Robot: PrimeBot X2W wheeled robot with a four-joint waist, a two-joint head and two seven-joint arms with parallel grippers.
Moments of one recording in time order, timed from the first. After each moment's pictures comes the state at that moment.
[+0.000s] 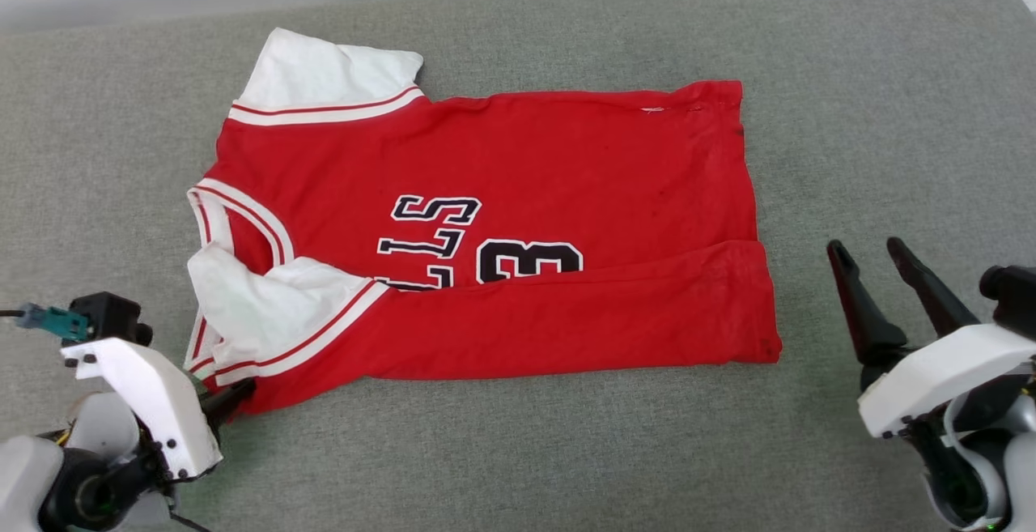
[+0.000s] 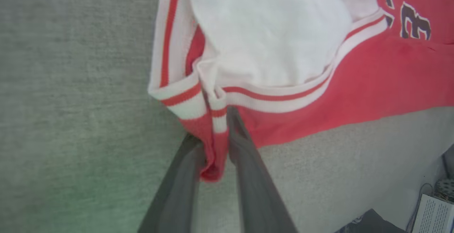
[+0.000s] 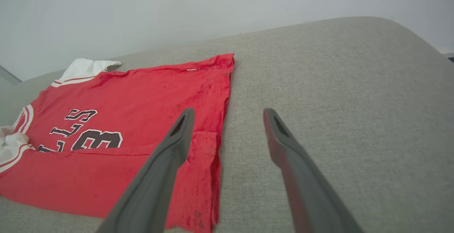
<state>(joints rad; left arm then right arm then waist) -0.23 0.71 -0.35 0.17 -1.15 0.06 0.58 -0.16 -0.16 -0.03 -0.02 0.39 0.13 0.19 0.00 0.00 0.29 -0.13</state>
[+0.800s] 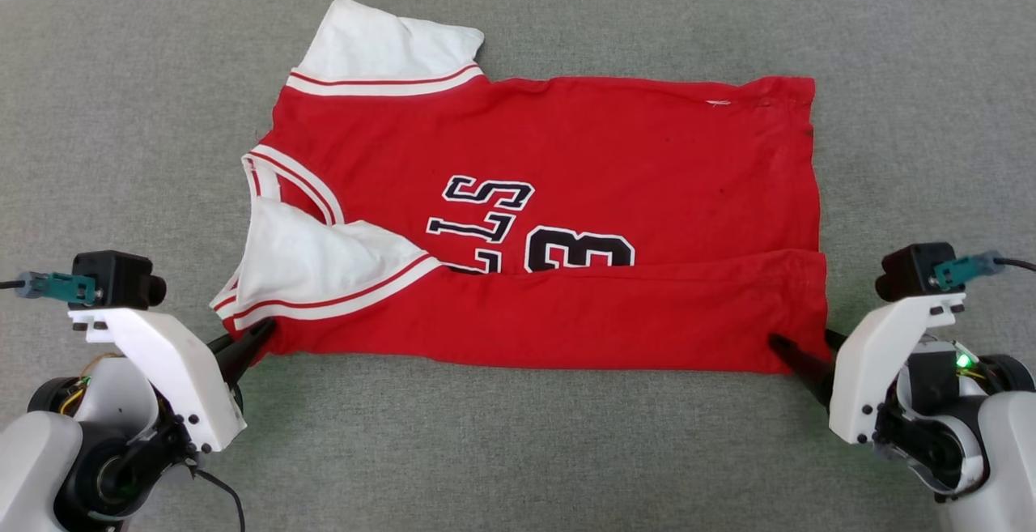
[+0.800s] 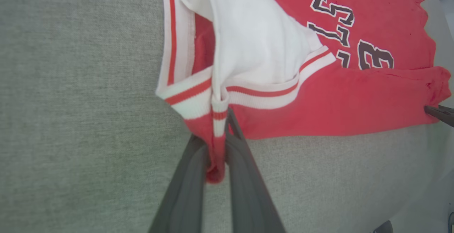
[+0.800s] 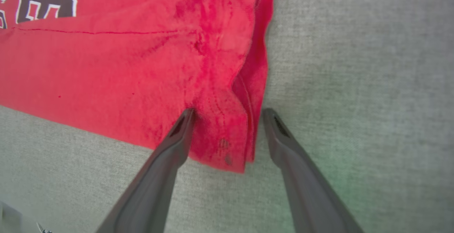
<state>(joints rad) -0.25 0.71 -0.34 0.00 -1.08 0.07 0.49 -0.25 -0.21 0.06 0.16 0.47 0.13 0.76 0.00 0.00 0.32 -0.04</state>
